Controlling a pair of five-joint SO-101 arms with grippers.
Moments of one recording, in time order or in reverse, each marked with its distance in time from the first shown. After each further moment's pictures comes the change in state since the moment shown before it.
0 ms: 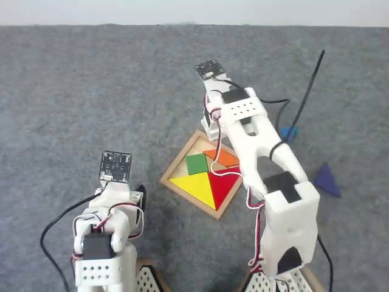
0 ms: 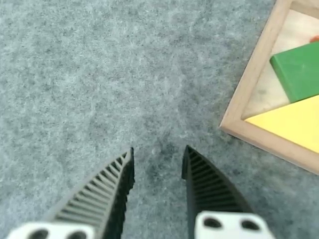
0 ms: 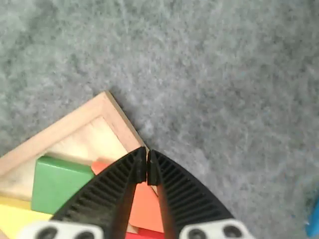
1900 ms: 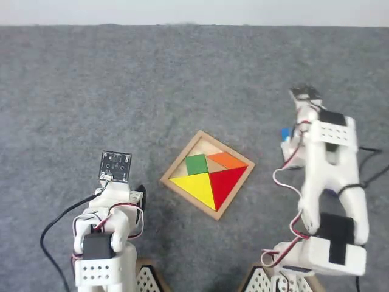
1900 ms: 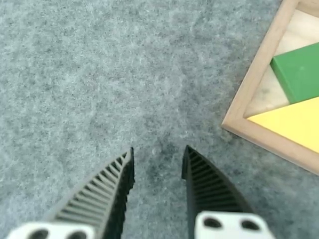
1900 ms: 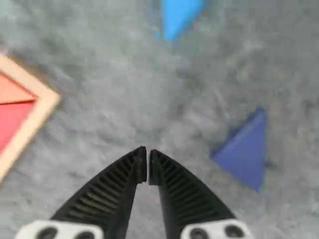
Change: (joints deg) left arm -0.1 0.0 0.0 0.0 0.0; right arm 31.8 -27.4 29.9 7.5 11.9
